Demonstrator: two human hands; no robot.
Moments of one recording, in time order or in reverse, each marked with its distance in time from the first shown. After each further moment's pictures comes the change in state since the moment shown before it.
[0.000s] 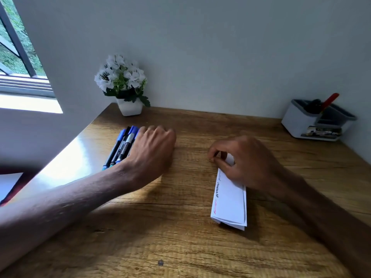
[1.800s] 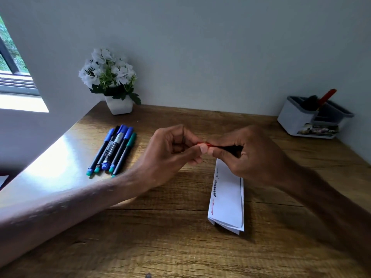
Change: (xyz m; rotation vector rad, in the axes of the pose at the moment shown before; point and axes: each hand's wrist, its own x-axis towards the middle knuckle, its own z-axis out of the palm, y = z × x) left_hand -0.005 0.032 0.007 -1.382 -0.017 0.046; right_hand 0.000 0.003 -0.021 0.242 0.072 -0.034
